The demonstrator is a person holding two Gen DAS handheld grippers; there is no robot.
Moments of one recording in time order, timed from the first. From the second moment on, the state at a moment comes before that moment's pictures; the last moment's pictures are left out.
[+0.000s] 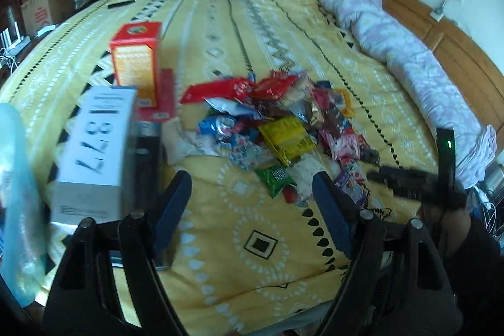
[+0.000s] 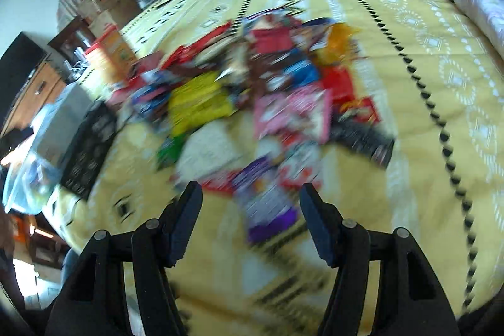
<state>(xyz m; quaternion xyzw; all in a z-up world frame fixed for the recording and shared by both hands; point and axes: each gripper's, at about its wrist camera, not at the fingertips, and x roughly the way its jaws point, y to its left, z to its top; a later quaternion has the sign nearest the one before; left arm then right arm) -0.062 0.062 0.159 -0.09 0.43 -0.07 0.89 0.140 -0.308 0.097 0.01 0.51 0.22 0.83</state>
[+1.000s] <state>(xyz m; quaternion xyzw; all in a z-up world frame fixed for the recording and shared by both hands) 0.077 -0.005 0.072 -0.08 0.50 -0.15 0.85 0.162 -0.331 0.103 0.08 0.47 0.27 0.84</state>
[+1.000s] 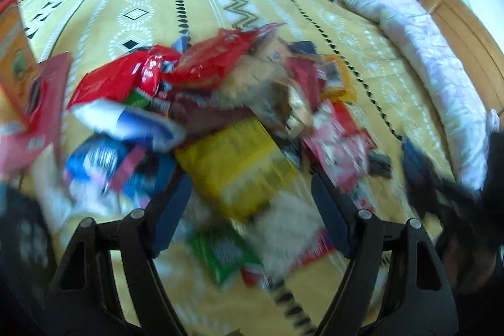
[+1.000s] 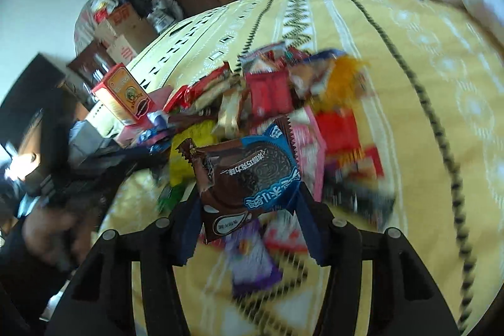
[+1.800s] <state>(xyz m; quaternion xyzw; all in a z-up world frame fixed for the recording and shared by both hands) 0.011 -0.089 0.073 0.04 0.50 -0.25 0.83 0.105 -0.393 0.102 0.15 0.47 0.23 0.84</state>
